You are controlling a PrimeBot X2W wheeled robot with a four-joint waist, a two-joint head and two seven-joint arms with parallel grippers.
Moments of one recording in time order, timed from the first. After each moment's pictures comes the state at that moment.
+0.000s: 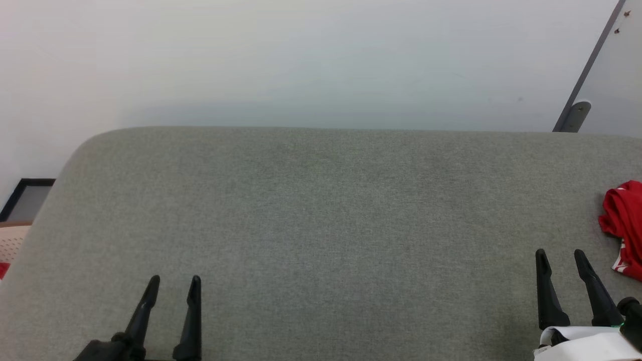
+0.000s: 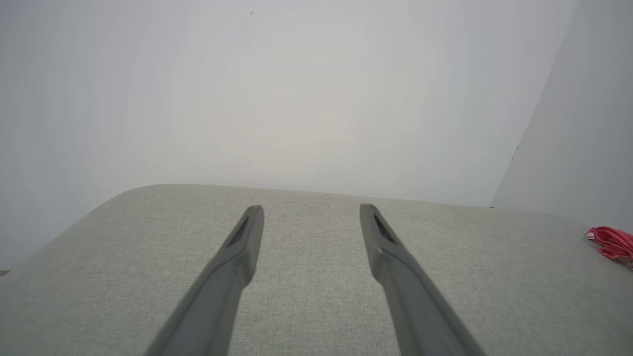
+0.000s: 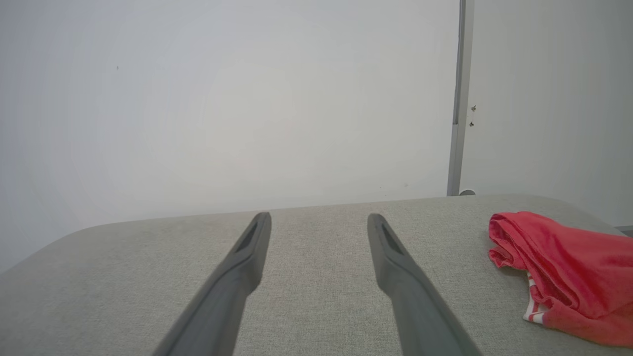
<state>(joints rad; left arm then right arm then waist) 0.14 0.15 0.01 -0.02 -0.28 -0.13 -0.26 0.01 -0.12 -0.04 0.11 0.29 0.13 -0.26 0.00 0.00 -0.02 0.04</state>
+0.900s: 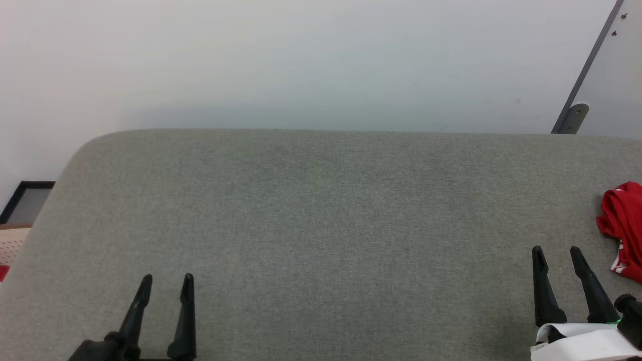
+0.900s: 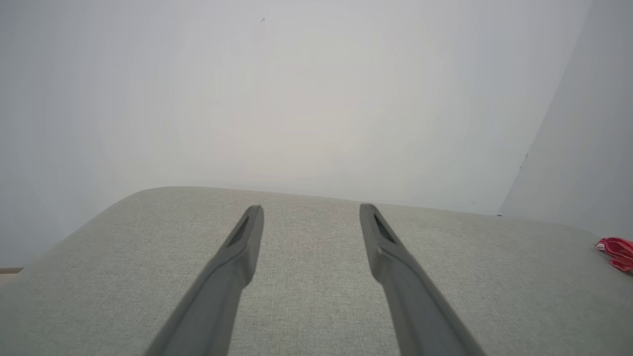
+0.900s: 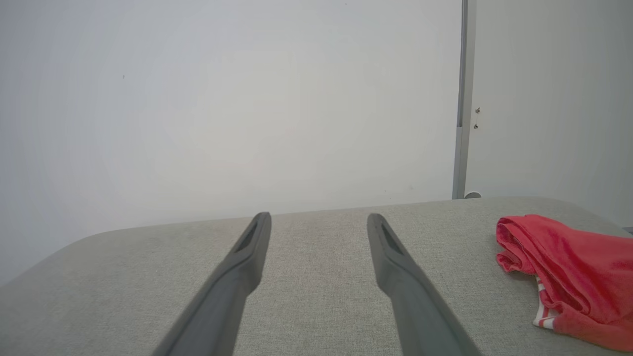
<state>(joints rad) 0.13 0.13 0.04 -0.02 -0.27 -0.13 -0.26 0.00 -0.12 -0.03 0.12 0.31 0.13 -0.26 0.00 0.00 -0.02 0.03</state>
